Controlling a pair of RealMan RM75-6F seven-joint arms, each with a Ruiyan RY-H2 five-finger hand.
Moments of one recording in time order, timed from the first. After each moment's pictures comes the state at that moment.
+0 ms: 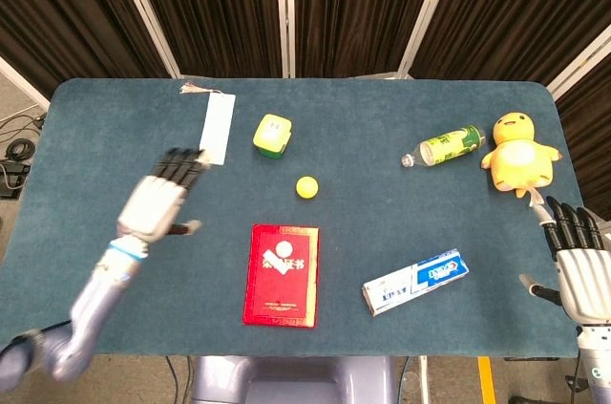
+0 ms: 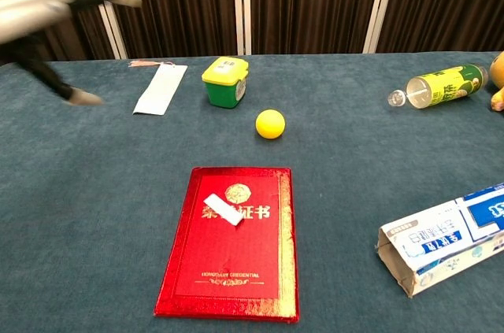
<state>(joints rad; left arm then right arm) -0.58 -1.30 -0.14 -1.69 1.33 1.22 0.27 0.09 -1.04 0.10 -1.69 -1.53 1.51 -0.09</state>
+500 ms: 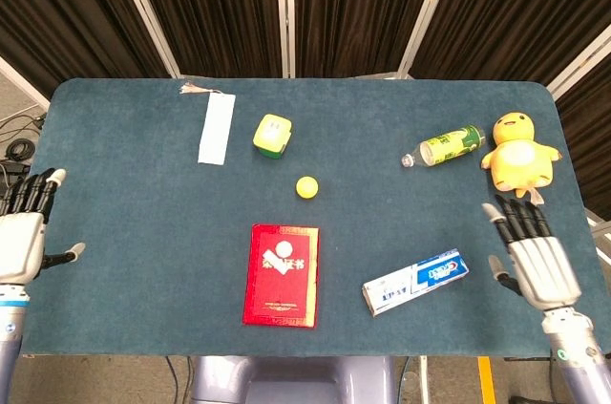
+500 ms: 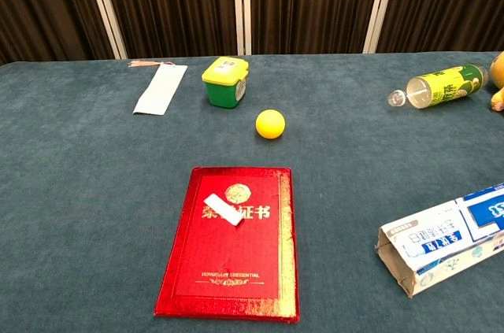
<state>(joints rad) -0.28 -1.06 -0.06 -1.87 1.24 1.48 0.24 0.21 -1.04 0.10 -1.73 -1.56 1.34 -0.17</state>
